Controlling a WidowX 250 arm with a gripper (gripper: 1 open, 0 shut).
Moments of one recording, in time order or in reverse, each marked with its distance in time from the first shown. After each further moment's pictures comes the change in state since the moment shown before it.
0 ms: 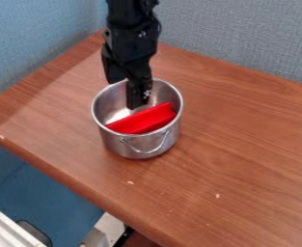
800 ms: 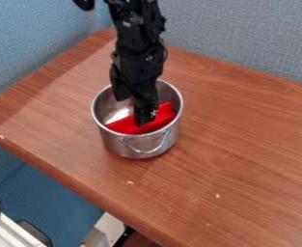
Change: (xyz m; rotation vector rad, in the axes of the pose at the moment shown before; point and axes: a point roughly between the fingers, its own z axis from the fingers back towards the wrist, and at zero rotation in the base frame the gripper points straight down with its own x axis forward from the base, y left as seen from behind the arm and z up) arm 0.004 -0.006 -0.033 -0.005 -0.002 0.010
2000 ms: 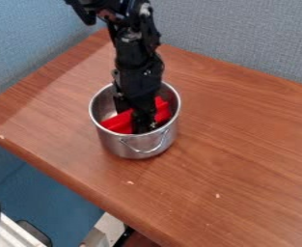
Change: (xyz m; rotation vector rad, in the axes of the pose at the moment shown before) arm -0.005 -0.005 -0.012 -0.098 0.007 0.007
